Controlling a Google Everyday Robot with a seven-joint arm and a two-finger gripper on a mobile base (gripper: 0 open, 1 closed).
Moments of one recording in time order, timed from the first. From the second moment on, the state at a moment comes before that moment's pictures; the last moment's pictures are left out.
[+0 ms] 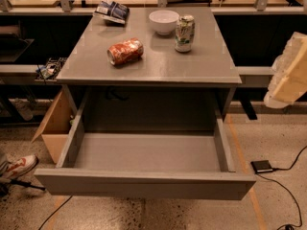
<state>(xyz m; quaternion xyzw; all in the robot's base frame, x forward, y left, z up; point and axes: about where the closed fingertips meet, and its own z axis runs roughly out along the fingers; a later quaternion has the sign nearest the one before) 0.410 -0.175 1.077 -0.61 0.74 -0.12 0.26</state>
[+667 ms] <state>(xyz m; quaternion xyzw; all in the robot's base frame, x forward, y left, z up) 0.406 -0.175 1.059 -0.60 0.75 -0.12 0.25</state>
